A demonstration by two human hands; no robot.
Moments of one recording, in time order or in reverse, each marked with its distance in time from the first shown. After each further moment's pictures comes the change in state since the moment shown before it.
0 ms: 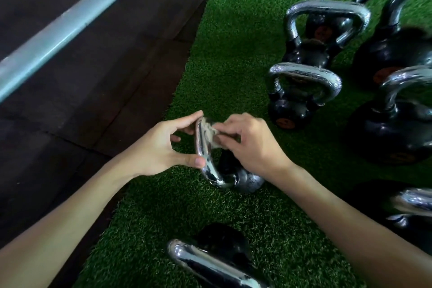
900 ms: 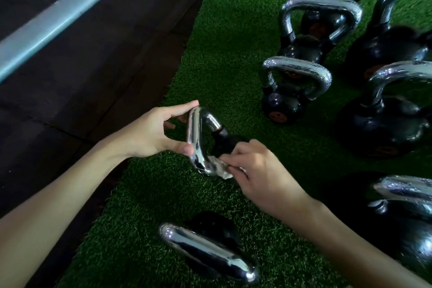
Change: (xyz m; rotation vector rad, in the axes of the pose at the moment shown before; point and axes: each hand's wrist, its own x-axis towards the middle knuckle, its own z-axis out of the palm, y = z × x) left_hand 0.006 -0.003 -0.008 0.039 -0.054 0.021; right_hand -0.071 -0.022 -0.013 -0.162 -0.169 0.047
